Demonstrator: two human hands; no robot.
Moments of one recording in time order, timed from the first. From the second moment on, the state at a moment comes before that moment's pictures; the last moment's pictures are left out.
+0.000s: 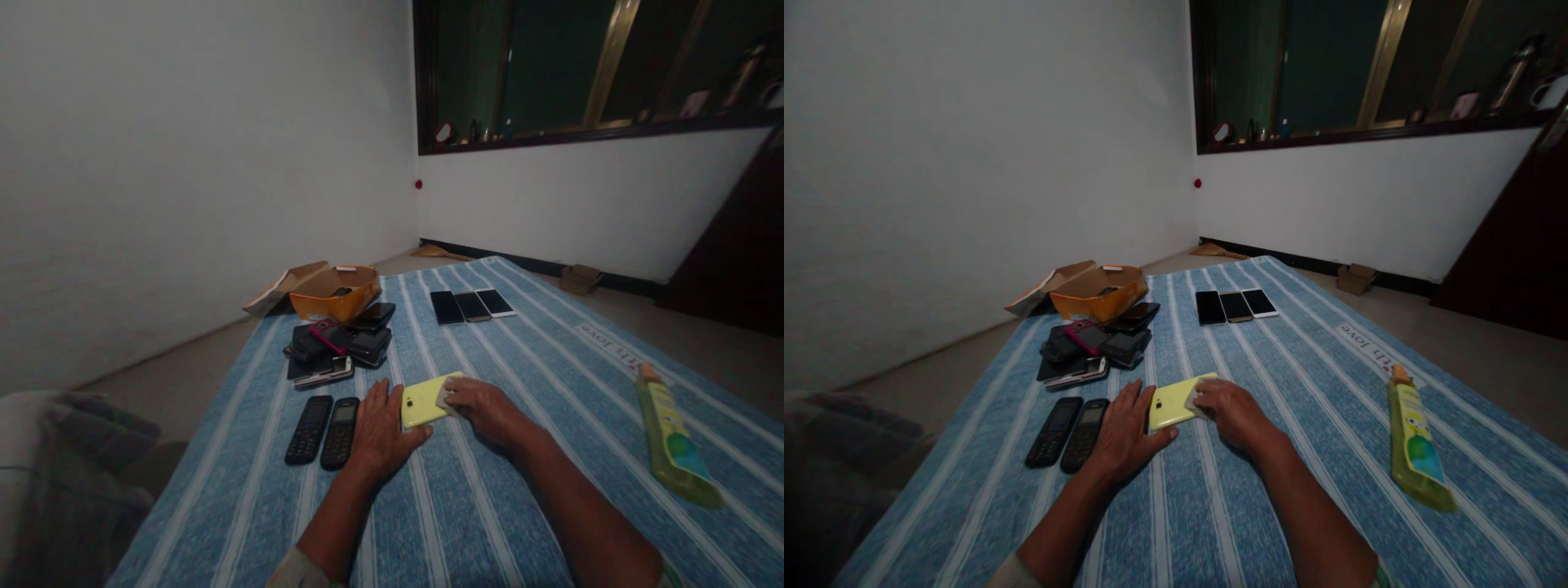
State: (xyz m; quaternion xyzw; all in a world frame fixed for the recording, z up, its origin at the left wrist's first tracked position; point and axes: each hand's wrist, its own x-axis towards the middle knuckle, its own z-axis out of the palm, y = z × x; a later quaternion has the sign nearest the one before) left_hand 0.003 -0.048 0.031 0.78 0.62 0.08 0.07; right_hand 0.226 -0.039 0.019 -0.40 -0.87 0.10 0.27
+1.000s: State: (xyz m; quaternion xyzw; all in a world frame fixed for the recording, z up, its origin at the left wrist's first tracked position) left_hand 0.001 -0.047 0.026 0.79 0.60 0.10 0.07; right_hand 0.225 -0.045 0.014 -0.43 -0.85 0.11 0.29
